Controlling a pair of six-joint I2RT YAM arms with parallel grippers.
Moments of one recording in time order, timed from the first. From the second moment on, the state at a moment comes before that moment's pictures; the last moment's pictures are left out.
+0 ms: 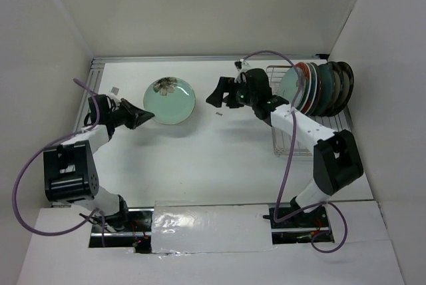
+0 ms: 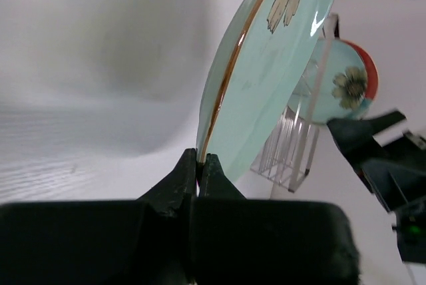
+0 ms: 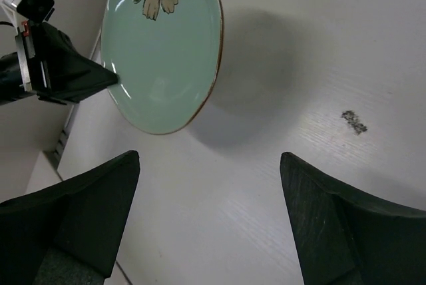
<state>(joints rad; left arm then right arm) 0.22 1.52 0.76 0.13 0.77 -0.87 0.47 1.57 1.14 0.02 -0.34 0.51</state>
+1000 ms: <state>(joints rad) 0.05 1.39 0.80 0.01 0.91 -0.68 0.53 1.58 1.14 -0.01 -0.39 0.50</state>
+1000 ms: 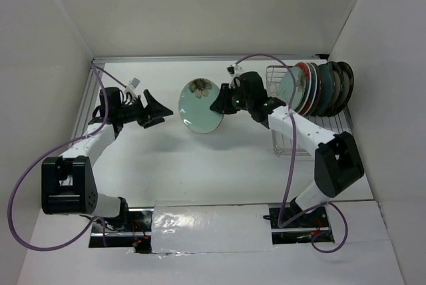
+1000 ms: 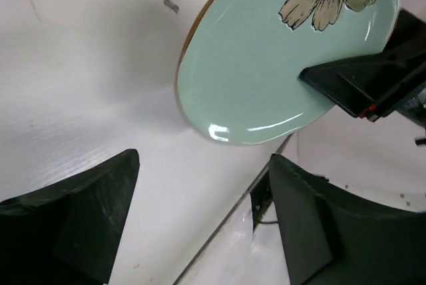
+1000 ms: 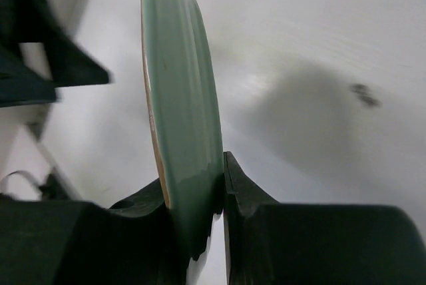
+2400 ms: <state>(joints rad) -0.14 1.39 0.99 -0.53 0.22 -0.42 0.11 1.40 1.09 -0.08 0.35 -0.07</state>
